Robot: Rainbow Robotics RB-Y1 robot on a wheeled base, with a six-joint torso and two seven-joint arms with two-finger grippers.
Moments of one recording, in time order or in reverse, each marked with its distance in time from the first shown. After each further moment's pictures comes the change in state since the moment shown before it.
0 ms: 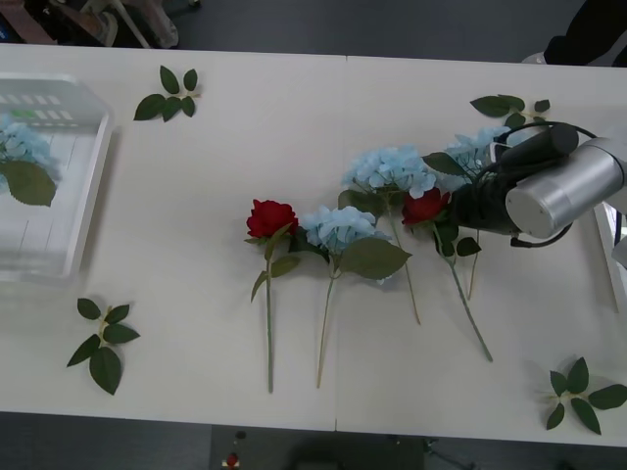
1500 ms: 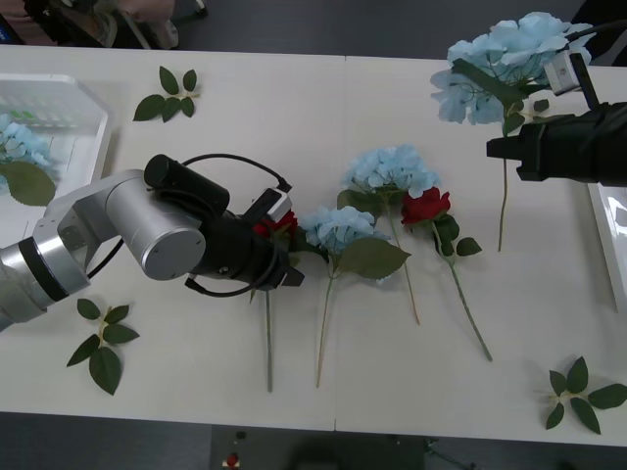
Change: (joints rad) right arm 0.214 -0.353 -0.314 -0.302 -1.072 -0.215 1.168; left arm 0.255 -0.394 -0.185 -0.853 0.014 -0.123 0.488
